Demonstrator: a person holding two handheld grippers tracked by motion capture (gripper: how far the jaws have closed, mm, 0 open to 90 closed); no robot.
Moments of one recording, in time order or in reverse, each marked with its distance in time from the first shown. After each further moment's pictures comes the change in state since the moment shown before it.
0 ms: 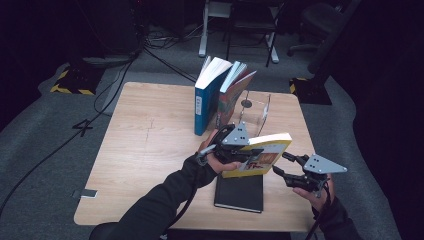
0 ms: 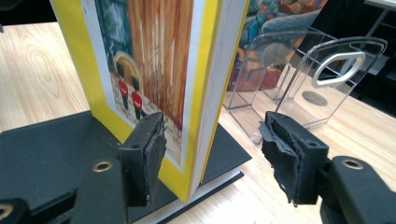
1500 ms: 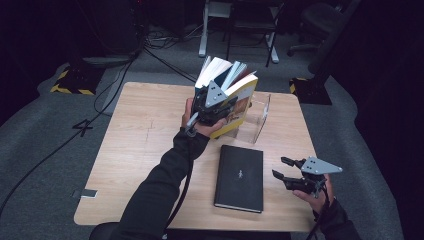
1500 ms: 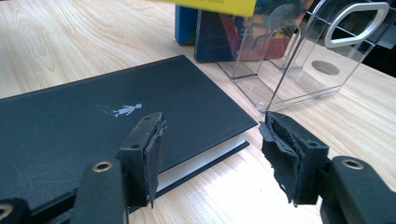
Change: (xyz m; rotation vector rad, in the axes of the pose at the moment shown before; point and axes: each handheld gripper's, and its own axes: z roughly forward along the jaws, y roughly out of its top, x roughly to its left) left arm 0.070 0.020 -0.045 -0.092 0.502 -0.134; right arm -0.004 -0.020 0.006 0.078 0.019 0.033
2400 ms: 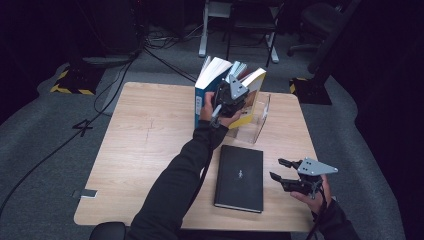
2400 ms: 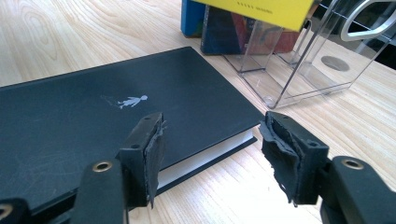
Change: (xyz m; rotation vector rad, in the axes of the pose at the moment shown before) left arm -0.010 0.010 0.053 0.052 0.096 0.023; right arm 0.004 -0.002 0.005 0.025 0.014 -0.022
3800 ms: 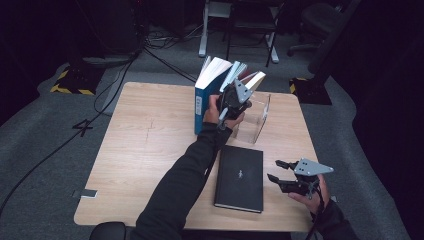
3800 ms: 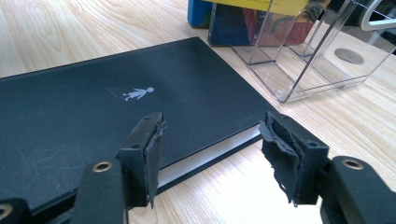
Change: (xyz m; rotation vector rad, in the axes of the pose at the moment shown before) left arm -0.014 -0.009 0.031 0.033 0.073 0.001; right arm 0.003 -0.002 0.007 0.030 0.024 0.000
